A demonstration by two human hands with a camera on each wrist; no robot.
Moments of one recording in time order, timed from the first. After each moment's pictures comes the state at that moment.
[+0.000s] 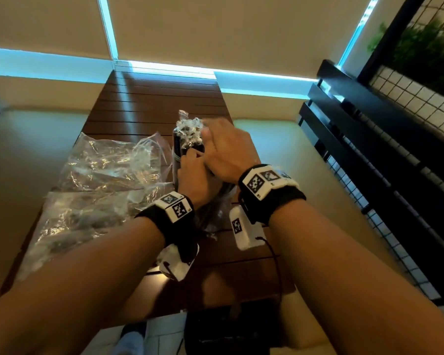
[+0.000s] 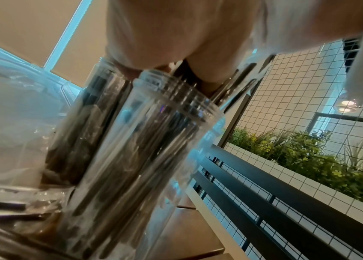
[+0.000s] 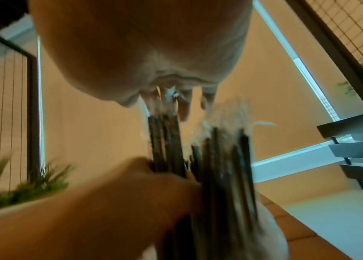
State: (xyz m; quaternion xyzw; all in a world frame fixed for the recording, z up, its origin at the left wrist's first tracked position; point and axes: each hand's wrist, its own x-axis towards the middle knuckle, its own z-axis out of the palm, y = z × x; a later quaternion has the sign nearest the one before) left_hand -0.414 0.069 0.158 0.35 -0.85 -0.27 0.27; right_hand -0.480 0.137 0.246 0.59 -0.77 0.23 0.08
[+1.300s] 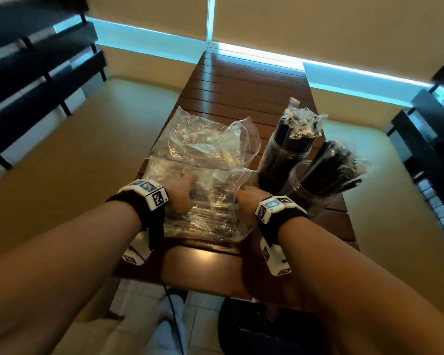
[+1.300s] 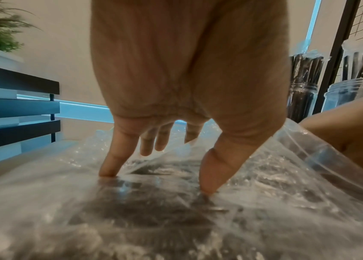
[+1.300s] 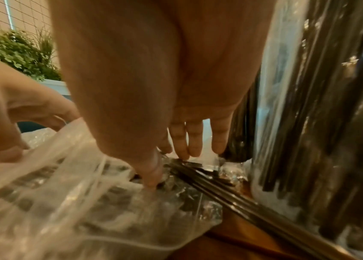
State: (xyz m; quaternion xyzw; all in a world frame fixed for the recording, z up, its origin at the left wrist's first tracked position) left_hand -0.201 -0.016 0.120 0.48 -0.83 -0.22 -0.17; right_hand -0.388 0.067 0.098 0.66 -0.72 -0.12 -0.17
